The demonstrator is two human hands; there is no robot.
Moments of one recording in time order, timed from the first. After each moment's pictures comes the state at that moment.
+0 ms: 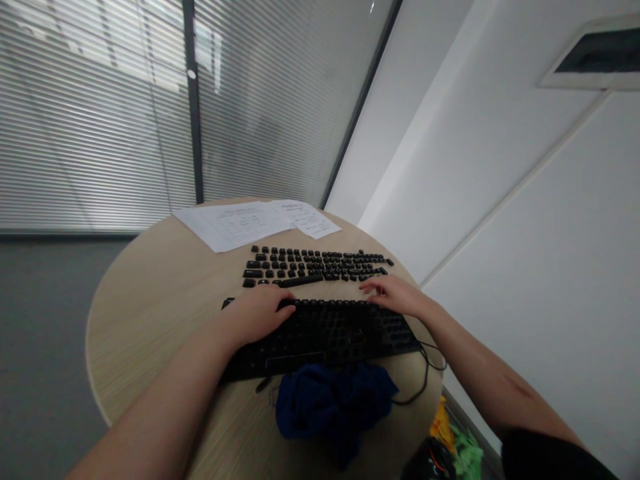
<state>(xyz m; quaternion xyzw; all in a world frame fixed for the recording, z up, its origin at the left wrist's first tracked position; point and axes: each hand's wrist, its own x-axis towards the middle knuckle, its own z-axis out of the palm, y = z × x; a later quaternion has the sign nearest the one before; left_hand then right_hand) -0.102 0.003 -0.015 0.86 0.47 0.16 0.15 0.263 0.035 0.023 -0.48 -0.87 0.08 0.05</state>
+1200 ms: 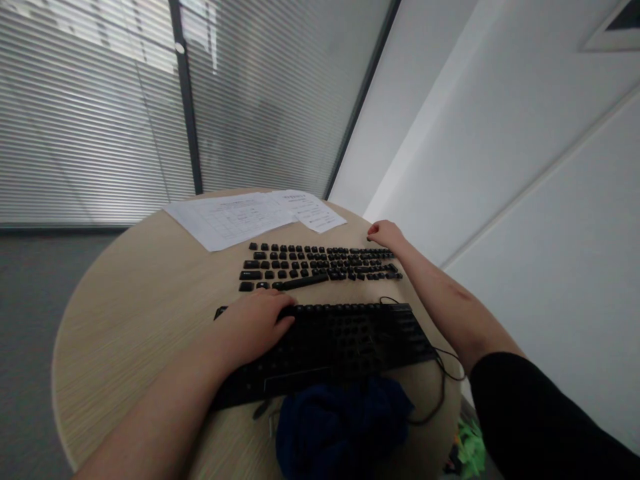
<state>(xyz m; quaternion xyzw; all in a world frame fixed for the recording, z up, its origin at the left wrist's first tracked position) -0.101 0.000 -0.009 0.85 0.48 0.13 0.15 0.255 0.207 0.043 -0.72 -0.69 -0.04 0.09</state>
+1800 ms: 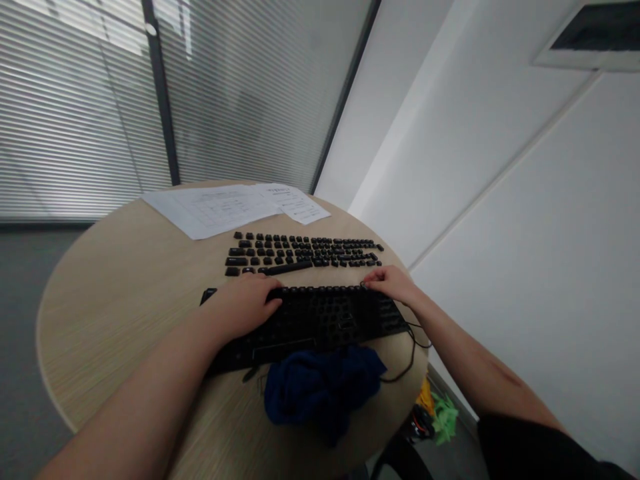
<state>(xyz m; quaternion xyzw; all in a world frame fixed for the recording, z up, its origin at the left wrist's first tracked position) -0.095 0.001 -0.011 0.87 0.48 0.10 0.10 0.288 0.029 -0.006 -0.66 -0.70 0.21 0.17</state>
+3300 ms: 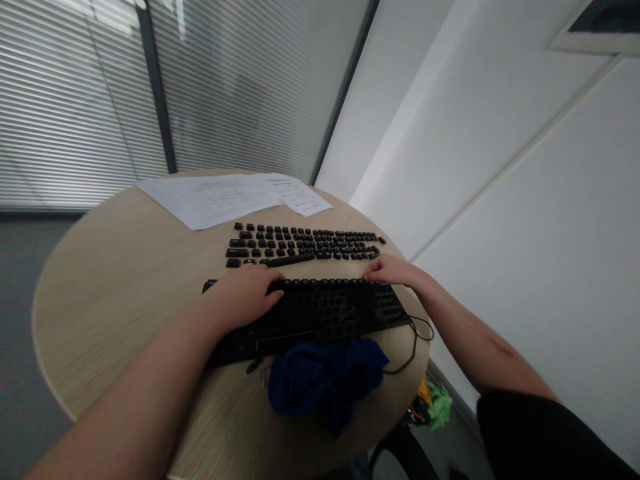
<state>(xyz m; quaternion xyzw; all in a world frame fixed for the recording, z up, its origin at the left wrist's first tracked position) -0.096 0.006 -0.017 0.87 0.48 0.10 0.10 0.278 0.049 0.019 -0.64 -0.73 0.24 -0.01</state>
